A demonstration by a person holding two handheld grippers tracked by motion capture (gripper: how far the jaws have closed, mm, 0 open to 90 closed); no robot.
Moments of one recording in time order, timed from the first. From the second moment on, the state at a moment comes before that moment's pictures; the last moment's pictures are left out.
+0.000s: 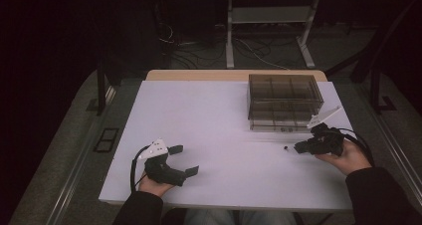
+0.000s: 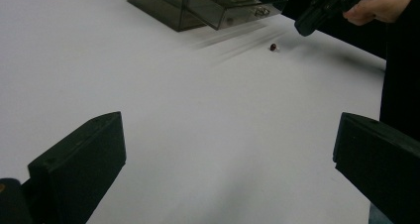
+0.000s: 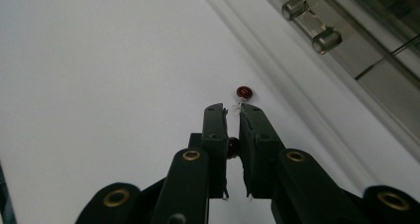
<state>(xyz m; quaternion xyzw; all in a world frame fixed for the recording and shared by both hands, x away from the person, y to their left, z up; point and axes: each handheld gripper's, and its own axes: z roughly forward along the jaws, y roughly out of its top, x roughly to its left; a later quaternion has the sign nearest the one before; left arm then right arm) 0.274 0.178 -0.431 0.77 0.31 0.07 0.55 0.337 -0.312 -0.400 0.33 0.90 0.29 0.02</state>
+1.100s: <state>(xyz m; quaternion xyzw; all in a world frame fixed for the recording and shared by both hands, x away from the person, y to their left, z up) 0.274 0.179 -0.431 0.77 0.31 0.07 0.55 0.357 -0.310 -0.328 0.32 0.90 0.30 0.06</state>
